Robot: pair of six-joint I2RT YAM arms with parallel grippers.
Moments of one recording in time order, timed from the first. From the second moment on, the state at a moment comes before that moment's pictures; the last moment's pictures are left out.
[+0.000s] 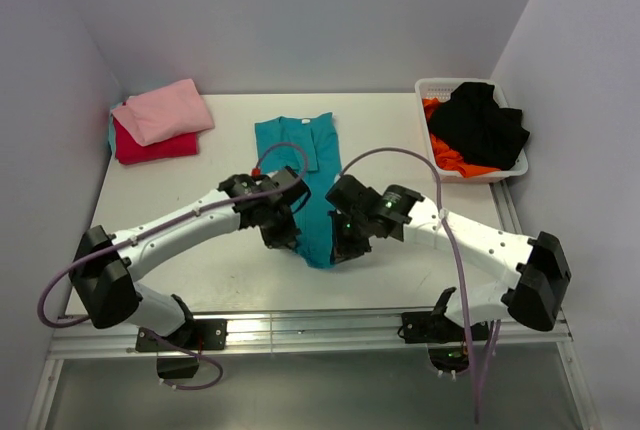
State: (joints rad) left arm -0.97 1.46 1.19 -0.97 -0.07 -1.20; right arm 0.95 1.29 1.03 -0.89 -0.13 0.87
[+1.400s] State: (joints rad) left arm -0.24 2.22 2.07 -1.01 0.09 -0.76; right arm 0.37 2.15 2.04 -1.18 -0.11 0.51
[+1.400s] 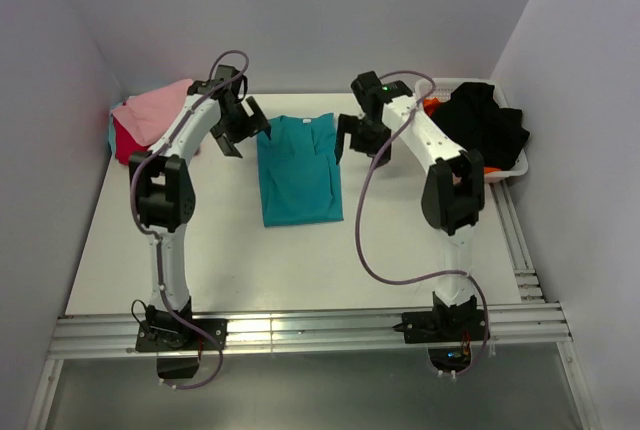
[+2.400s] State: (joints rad) left arm -0.48 1.77 1.14 -0.62 0.06 -1.04; right arm 0.46 1.74 1.13 -0.50 -0.30 0.71
